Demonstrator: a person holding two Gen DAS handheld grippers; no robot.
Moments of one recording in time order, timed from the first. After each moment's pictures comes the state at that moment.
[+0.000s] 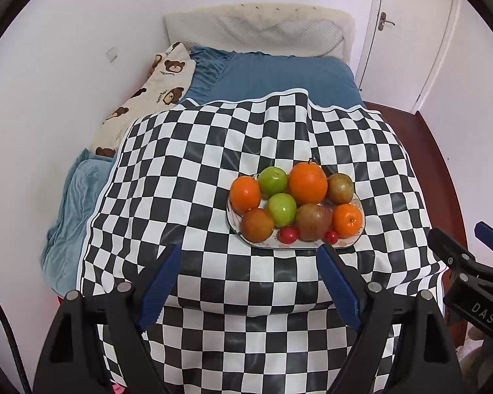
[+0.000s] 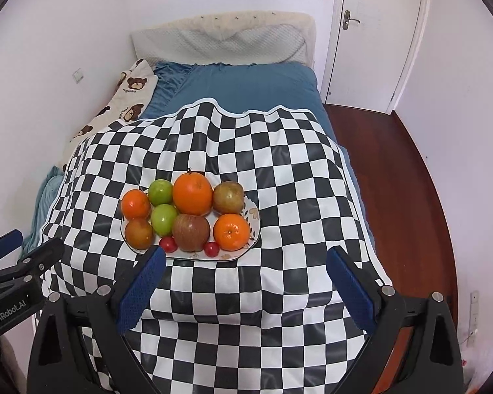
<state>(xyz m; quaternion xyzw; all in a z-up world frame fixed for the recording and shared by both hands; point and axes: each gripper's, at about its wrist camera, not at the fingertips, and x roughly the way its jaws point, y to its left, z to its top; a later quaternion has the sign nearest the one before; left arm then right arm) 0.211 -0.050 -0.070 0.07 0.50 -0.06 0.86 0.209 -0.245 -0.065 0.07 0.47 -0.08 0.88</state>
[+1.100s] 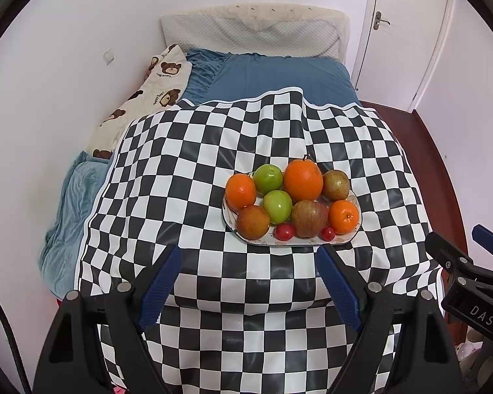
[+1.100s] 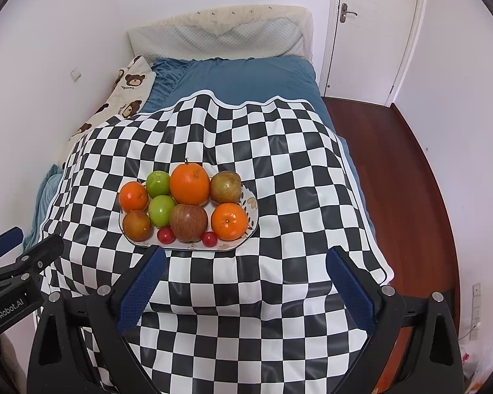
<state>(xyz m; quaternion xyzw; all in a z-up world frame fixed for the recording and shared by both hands) 0.210 -0.054 -0.073 0.07 0.49 -0.07 0.86 0.195 -0.245 -0.070 0.08 0.47 -0.08 0.87</state>
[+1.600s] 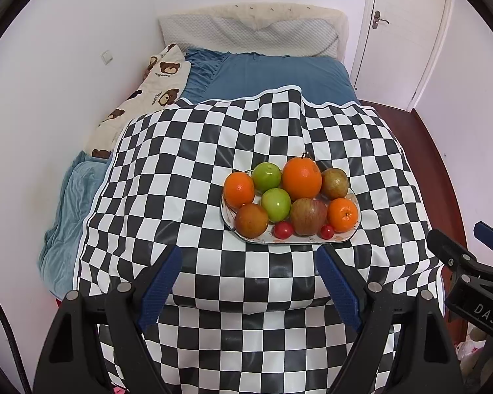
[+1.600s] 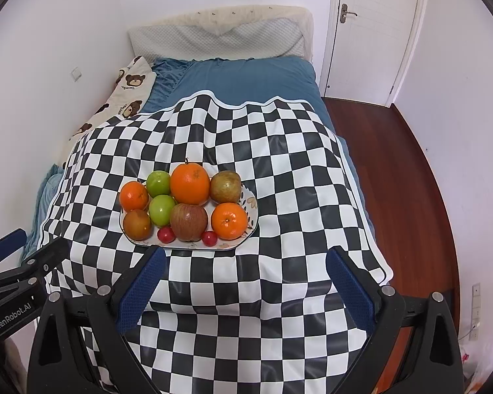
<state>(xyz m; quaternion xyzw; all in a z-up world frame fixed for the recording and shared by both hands) 0.209 -0.055 -0.074 0.08 0.49 -0.07 0.86 0.193 -0.244 -0.069 0.08 0.47 -0.08 0.87</state>
